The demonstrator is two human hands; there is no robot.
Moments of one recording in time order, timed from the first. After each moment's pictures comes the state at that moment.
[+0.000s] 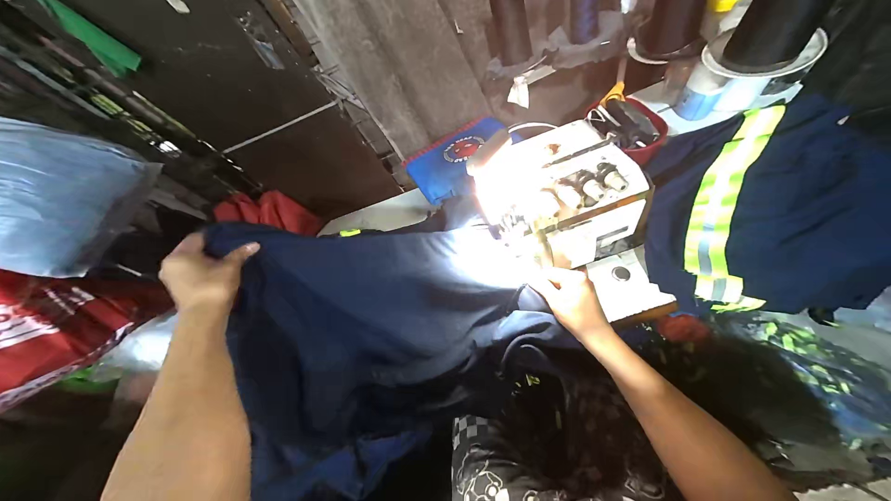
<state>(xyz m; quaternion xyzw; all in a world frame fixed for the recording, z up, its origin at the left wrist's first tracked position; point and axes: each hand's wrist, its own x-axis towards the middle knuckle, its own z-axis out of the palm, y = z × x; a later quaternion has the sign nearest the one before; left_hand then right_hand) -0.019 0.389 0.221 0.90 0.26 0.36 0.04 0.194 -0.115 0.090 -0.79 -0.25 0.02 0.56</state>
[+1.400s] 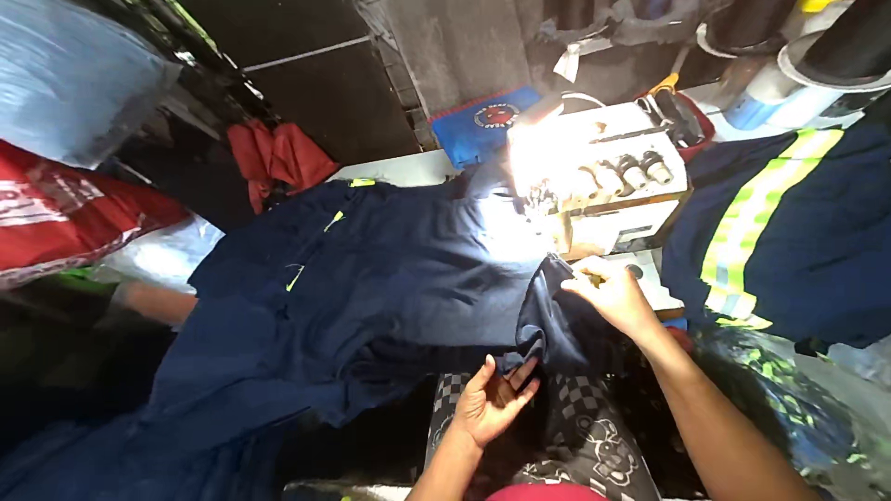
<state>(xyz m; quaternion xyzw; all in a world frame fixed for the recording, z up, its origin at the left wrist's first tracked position) -0.017 -0.034 0.007 0.08 0.24 0.06 0.97 0.222 -0.160 0.069 -0.75 -0.39 0.04 0.53</state>
